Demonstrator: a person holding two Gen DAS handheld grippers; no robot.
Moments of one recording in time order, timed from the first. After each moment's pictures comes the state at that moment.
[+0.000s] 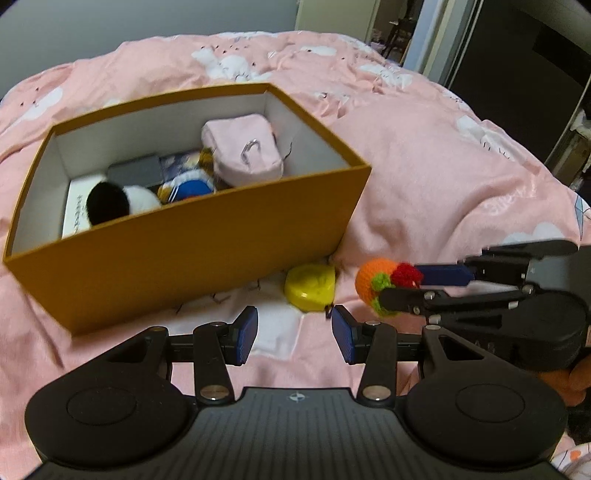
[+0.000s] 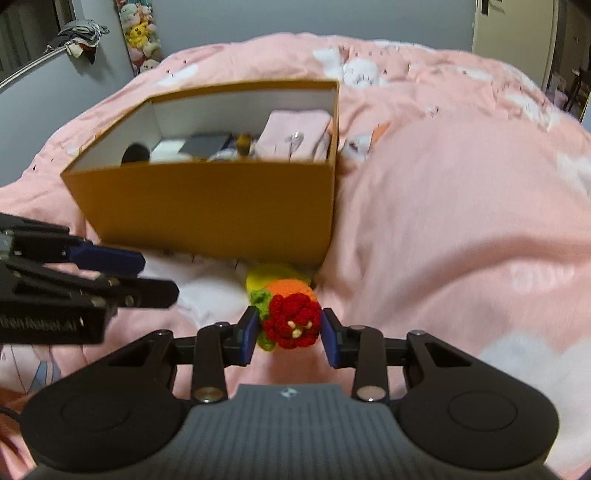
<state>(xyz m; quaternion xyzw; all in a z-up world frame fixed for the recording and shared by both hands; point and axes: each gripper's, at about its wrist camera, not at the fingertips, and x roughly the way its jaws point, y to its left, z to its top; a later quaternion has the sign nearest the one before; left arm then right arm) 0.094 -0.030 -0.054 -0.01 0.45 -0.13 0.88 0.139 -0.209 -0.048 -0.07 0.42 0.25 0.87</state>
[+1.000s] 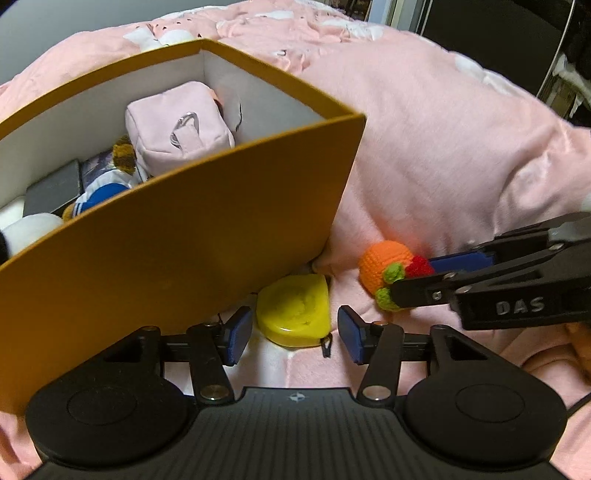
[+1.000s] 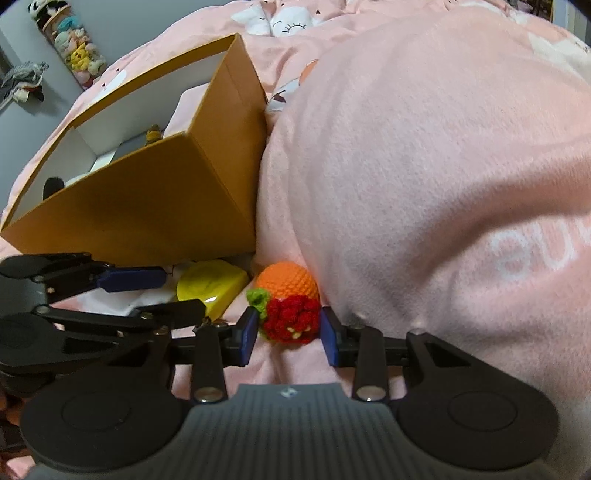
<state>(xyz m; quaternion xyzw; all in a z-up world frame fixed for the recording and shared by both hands) 0.159 -0.068 -0.119 0.05 0.48 -0.17 0.86 0.197 -0.248 -0.095 0.04 0.51 0.21 0.84</state>
